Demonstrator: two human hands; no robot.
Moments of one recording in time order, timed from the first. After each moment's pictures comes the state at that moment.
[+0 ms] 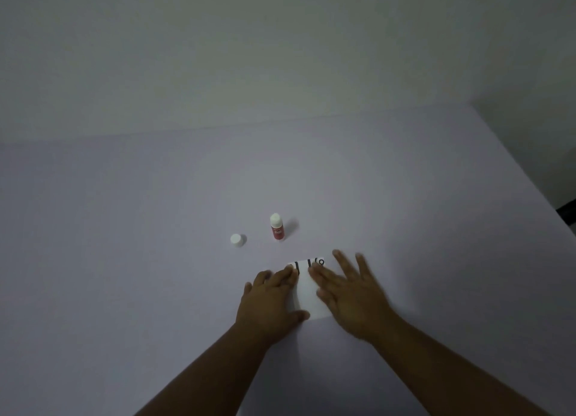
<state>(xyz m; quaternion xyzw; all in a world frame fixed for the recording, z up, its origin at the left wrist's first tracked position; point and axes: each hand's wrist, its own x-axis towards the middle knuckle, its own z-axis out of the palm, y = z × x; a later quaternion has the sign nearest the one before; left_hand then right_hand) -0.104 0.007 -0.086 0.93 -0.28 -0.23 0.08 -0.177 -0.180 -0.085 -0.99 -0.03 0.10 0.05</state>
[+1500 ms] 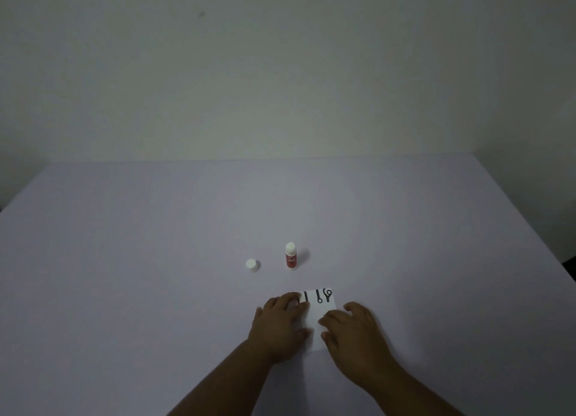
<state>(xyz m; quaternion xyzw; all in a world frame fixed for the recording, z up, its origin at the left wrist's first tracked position) -0.098 0.006 -0.085 0.92 -0.28 -0.24 0.10 -0.192 -0.154 -0.060 -0.99 0.01 -0.02 0.12</state>
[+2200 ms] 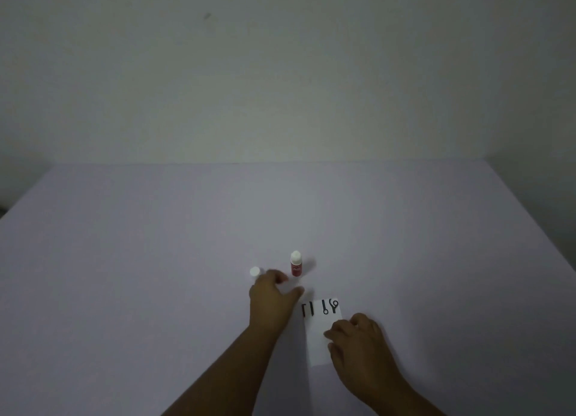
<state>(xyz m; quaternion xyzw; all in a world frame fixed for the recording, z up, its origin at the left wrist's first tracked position) -0.062 -0.012 -0.049 0.89 0.02 -0.08 0.45 -0.185 -0.157 -0.074 -0.99 -0.01 -0.07 0.11</state>
